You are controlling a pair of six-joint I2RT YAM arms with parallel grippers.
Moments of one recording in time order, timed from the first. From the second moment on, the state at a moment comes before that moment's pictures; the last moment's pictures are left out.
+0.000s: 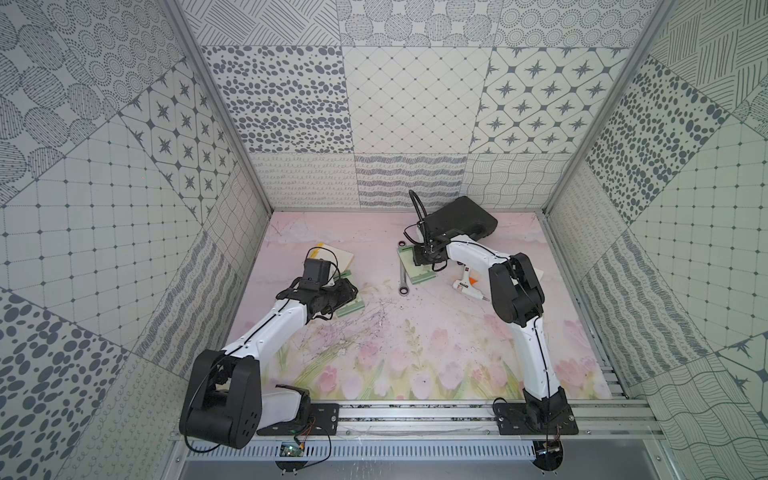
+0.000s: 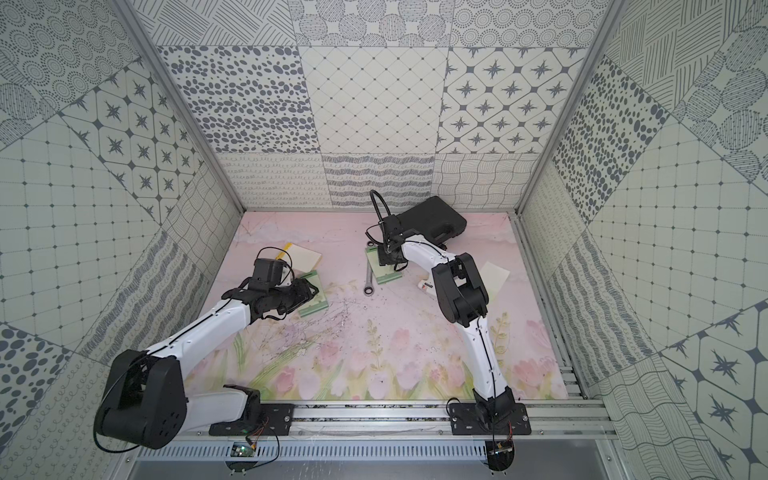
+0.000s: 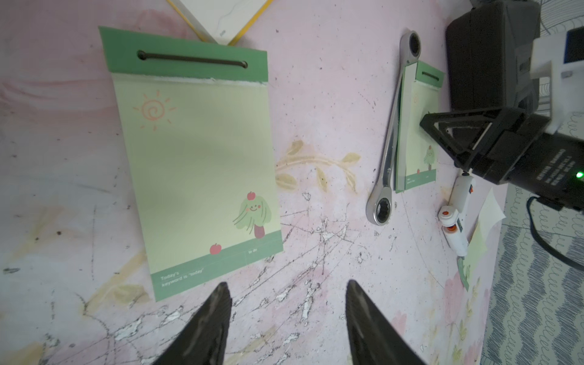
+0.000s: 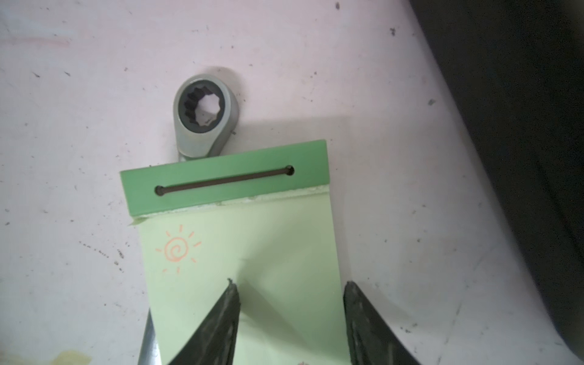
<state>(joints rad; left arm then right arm) -0.22 1.29 0.73 -0.36 0.27 -0.67 0.52 2.30 1.82 -0.57 0.05 0.27</state>
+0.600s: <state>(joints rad) -0.42 1.28 0.64 -0.28 0.26 -0.71 0.72 1.85 1.12 -0.38 0.20 0.41</state>
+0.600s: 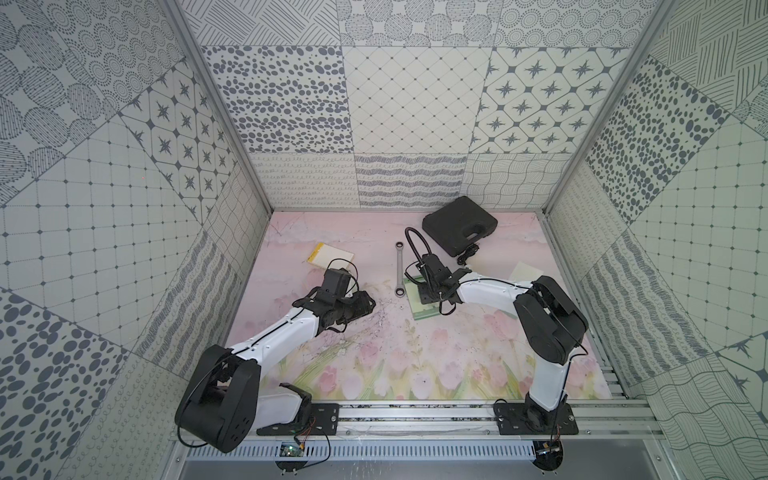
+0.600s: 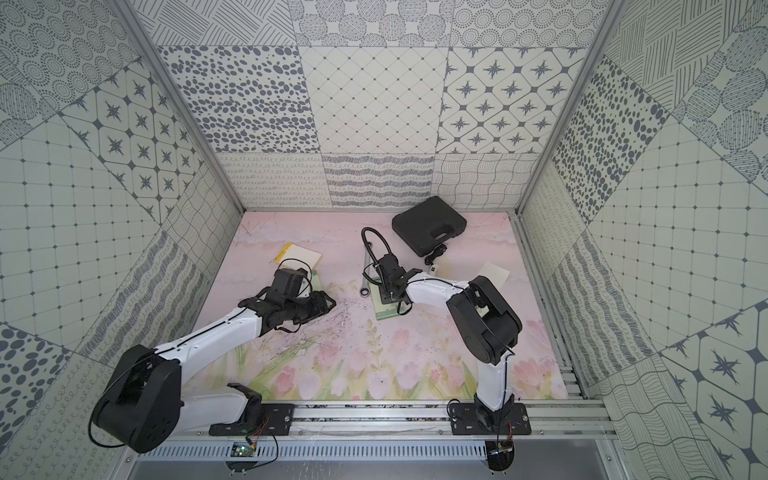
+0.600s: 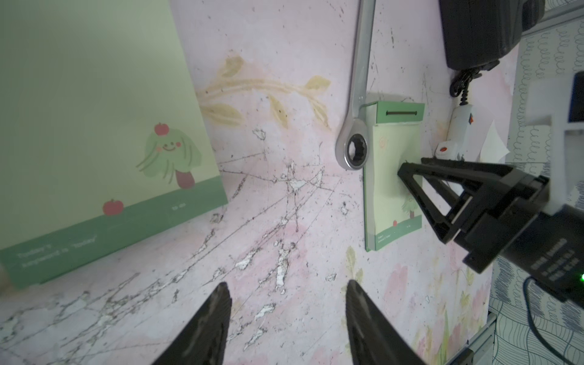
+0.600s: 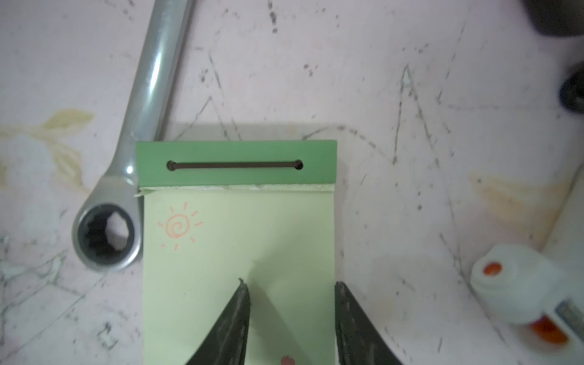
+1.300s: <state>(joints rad) -0.59 1.25 0.57 -0.16 0.31 -0.77 0.81 1.36 0.97 -0.71 -0.07 0.46</state>
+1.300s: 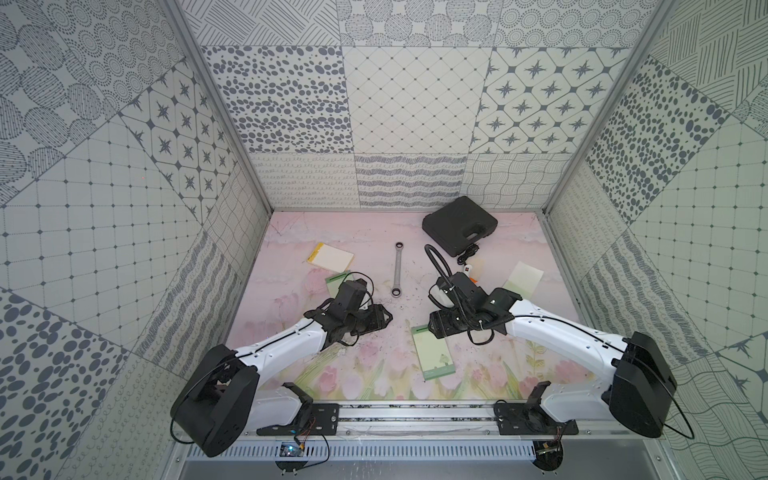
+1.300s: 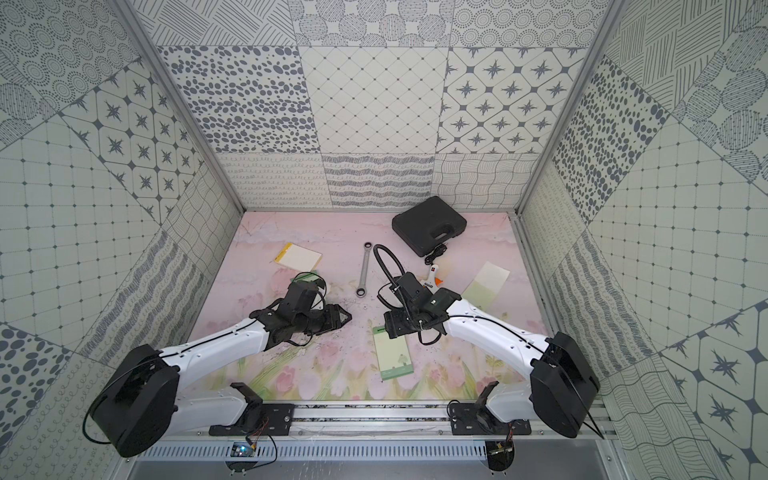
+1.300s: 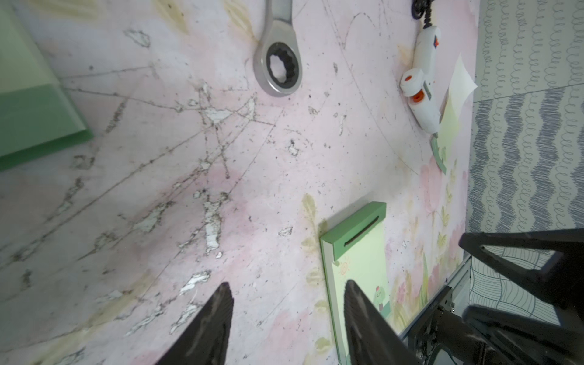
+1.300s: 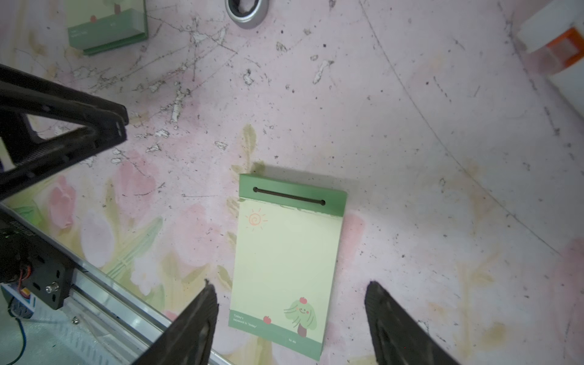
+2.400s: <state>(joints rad) -0.62 1.34 0.48 -0.03 0.41 -0.82 0.98 1.67 1.02 -0.79 -0.10 0.69</state>
